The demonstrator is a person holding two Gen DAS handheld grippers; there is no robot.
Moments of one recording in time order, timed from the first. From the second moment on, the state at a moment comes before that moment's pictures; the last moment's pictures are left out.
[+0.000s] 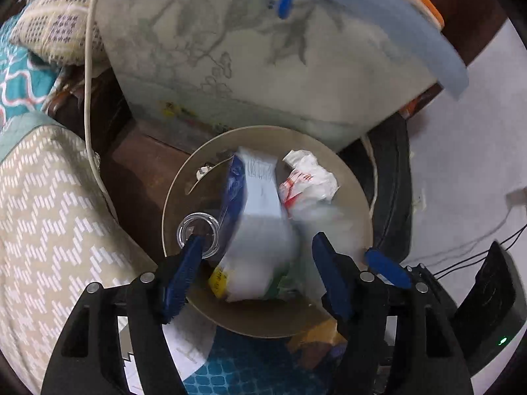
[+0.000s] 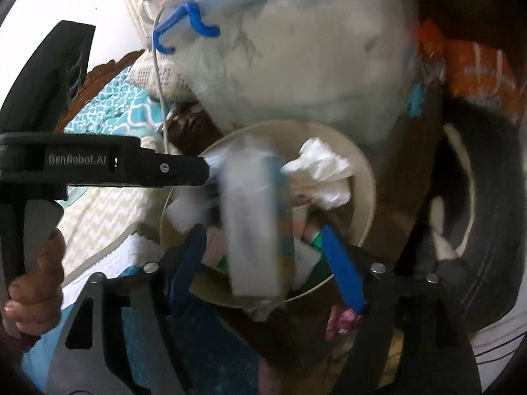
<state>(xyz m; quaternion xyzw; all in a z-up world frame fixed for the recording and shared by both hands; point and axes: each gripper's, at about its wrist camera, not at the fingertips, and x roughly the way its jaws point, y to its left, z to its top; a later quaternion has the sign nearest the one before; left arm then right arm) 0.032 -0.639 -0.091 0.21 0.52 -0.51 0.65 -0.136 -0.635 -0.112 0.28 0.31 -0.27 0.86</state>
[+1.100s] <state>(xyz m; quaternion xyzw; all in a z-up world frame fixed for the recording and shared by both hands) -0.017 -0.330 -0.038 0.23 0.36 -0.46 0.78 -0.189 -0.439 -0.097 0.42 0.19 -0.30 0.83</state>
